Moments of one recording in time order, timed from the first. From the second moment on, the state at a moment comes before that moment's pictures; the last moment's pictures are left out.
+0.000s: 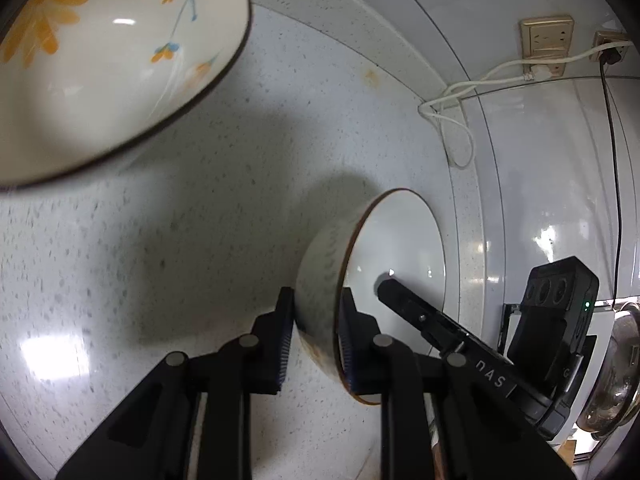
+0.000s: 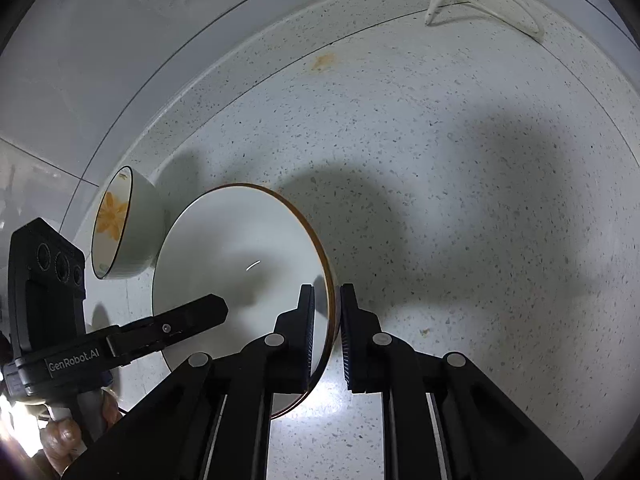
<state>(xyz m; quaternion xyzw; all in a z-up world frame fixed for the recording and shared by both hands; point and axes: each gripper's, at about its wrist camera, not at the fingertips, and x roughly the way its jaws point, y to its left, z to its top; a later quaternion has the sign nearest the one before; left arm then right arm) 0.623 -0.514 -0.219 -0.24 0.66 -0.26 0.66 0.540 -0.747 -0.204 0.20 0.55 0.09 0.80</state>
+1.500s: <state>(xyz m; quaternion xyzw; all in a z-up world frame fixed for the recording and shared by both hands) 0.510 -0.086 -0.140 -0.34 0.57 -0.12 0.74 0.416 -0.357 -0.150 0.07 0.57 0.27 0.77</state>
